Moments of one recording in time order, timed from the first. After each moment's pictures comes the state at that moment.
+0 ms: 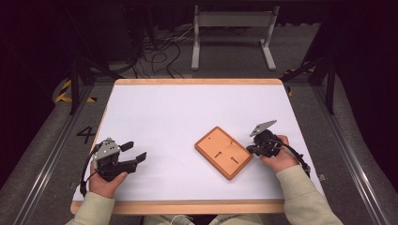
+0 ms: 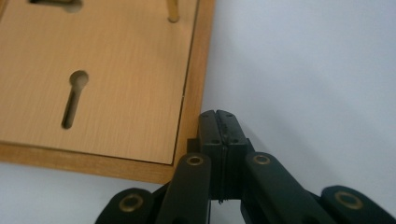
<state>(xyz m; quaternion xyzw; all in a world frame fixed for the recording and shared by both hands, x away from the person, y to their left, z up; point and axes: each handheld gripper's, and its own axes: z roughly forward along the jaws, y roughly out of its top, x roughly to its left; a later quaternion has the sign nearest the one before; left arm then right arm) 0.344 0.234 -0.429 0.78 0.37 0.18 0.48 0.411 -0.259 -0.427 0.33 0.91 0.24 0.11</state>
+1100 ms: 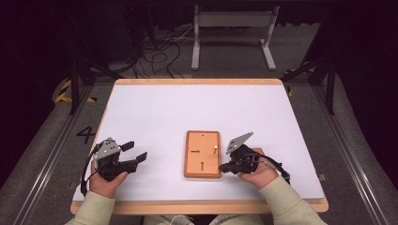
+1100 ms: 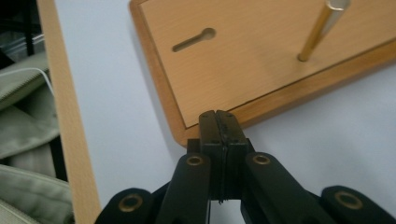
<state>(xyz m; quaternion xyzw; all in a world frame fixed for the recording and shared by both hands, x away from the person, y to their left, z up) 0.345 0.232 -0.429 0.78 0.36 0.18 0.48 0.370 -0.183 -0.426 0.22 0.93 0.31 0.00</state>
